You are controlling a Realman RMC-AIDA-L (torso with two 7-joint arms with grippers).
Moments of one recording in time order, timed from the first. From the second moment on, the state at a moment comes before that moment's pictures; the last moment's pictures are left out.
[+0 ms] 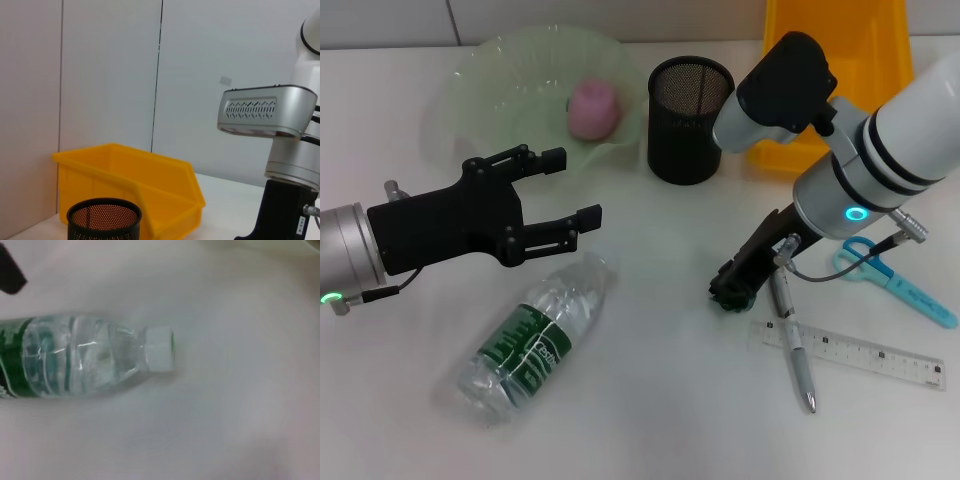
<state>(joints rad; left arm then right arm) -0.36 -2.06 1.07 0.69 1.53 1.47 -1.15 0.72 2.09 -1.59 -1.06 -2.43 -1.34 2.53</state>
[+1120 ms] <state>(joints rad) -0.37 -2.06 1.07 0.69 1.53 1.48 -1.15 0.62 2.08 -1.00 -1.26 -2.45 -1.07 2.32</state>
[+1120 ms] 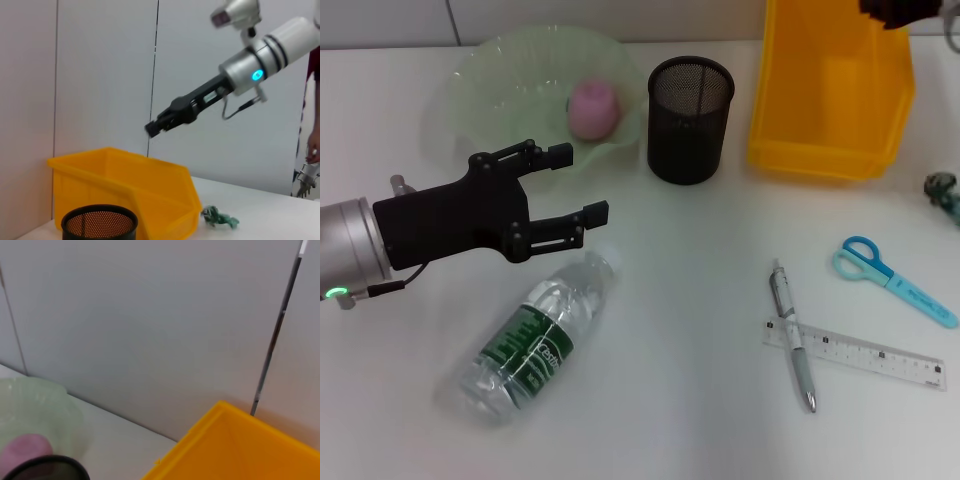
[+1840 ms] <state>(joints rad) -0.37 -2.06 1.07 0.69 1.53 1.49 -1.16 0.49 2.08 -0.99 -1.50 -2.69 -1.46 2.55</state>
